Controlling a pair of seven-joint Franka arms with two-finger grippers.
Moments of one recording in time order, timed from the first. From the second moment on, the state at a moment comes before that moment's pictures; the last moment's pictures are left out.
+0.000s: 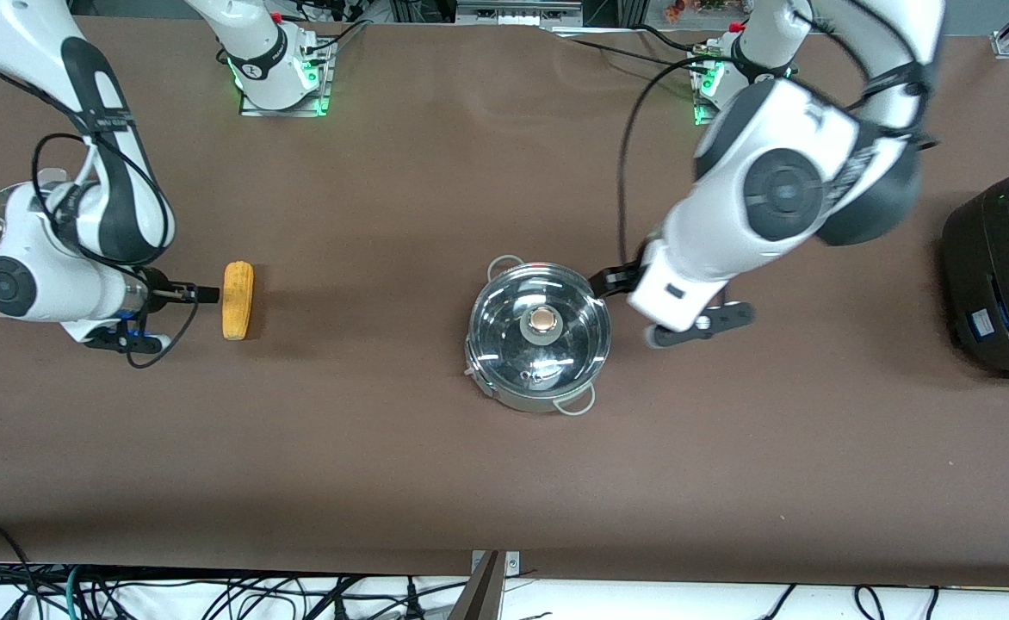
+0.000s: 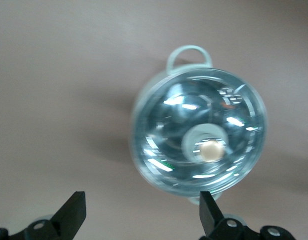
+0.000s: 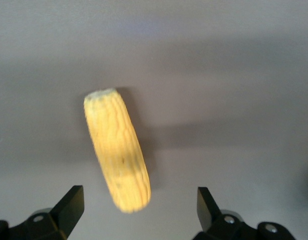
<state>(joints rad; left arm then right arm) -0.36 0.58 -0.19 -1.14 -0.11 1.65 -0.84 -0.05 0.44 -0.01 -1.90 0.00 2.05 0.04</state>
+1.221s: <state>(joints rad) -0.50 0.79 -0.17 -1.12 -0.02 1.91 -0.95 0.00 0.51 0.05 -1.96 0.00 2.22 0.15</state>
